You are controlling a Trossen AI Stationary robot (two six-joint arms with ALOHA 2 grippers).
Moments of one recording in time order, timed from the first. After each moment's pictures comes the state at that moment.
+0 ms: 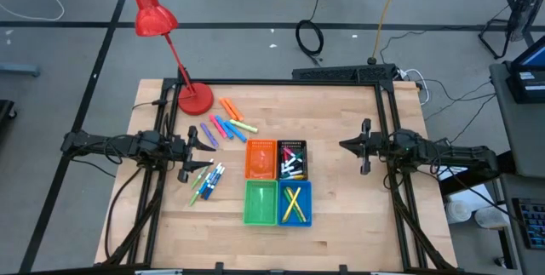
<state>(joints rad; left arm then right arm) -0.10 0.10 0.02 0.06 0.02 0.02 -0.09 0.07 0.02 0.03 0.03 0.00</state>
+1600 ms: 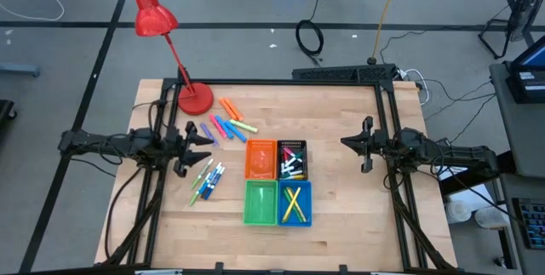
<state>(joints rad) -0.10 0.16 0.02 0.31 -0.06 -0.21 -0.09 0.07 0.02 0.13 0.02 0.02</state>
